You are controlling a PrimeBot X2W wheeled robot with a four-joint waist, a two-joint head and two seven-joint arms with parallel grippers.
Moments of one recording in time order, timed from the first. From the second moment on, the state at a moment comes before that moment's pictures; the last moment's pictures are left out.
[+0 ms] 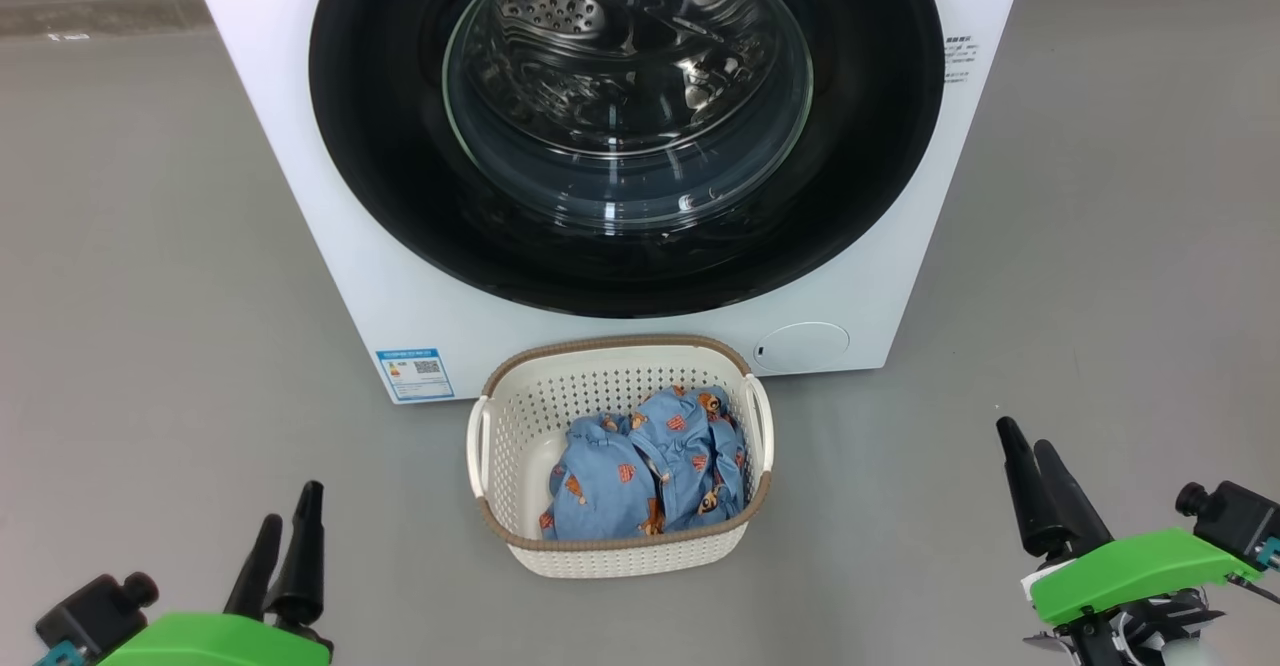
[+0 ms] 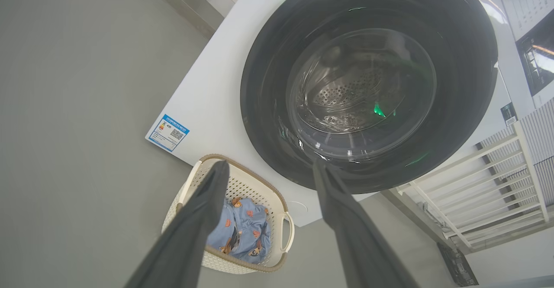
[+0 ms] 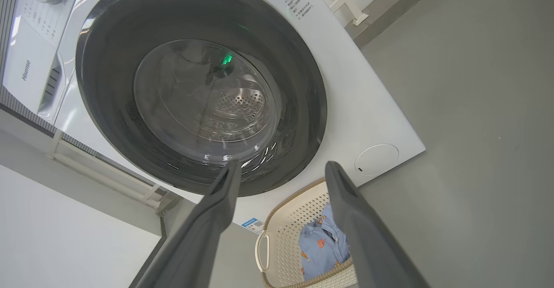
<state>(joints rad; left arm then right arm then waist) -0.05 0.11 -0.05 0.22 -0.99 -0.13 -0.07 -0.13 -0.14 0.00 0.32 0.96 0.13 -0.07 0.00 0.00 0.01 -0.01</state>
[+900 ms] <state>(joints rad) -0.07 0.14 -0.08 0.22 -0.65 -0.13 -0.14 -0.17 -0.19 0.06 0.36 0.61 0.13 -0.15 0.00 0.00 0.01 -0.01</state>
